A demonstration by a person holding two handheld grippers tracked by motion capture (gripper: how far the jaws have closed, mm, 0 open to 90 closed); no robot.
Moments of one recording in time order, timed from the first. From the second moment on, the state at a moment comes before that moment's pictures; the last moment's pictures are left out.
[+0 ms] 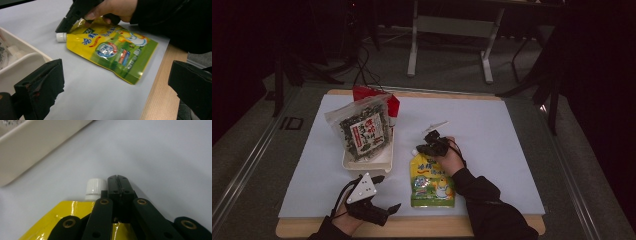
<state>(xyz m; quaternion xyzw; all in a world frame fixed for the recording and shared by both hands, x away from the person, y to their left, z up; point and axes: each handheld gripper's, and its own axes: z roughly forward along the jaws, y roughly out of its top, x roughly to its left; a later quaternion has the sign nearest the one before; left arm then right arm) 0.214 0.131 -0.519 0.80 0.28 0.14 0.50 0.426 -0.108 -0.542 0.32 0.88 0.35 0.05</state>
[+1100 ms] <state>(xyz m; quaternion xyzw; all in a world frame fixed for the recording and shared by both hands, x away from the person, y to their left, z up) 0.216 0.124 -0.522 0.81 0.28 0.14 0.50 0.381 -0.204 -0.504 0.29 0.88 0.36 0.09</state>
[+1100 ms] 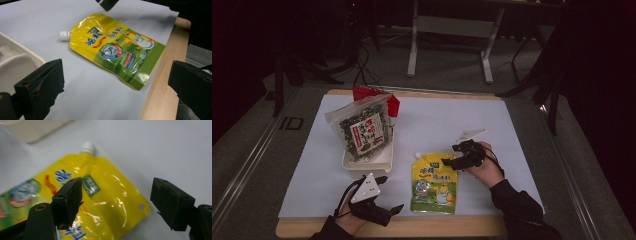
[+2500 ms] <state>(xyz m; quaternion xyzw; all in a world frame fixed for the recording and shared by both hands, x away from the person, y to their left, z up) 0.218 0.120 -0.525 0.81 0.26 0.13 0.51 0.371 -0.181 -0.529 0.25 0.92 0.28 0.06</state>
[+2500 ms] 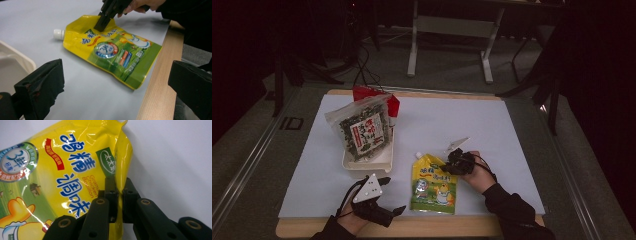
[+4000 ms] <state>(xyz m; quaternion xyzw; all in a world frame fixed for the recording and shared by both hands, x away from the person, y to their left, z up) 0.275 0.094 -0.495 0.82 0.26 0.09 0.50 0.306 -0.177 -0.430 0.15 0.90 0.38 0.14</state>
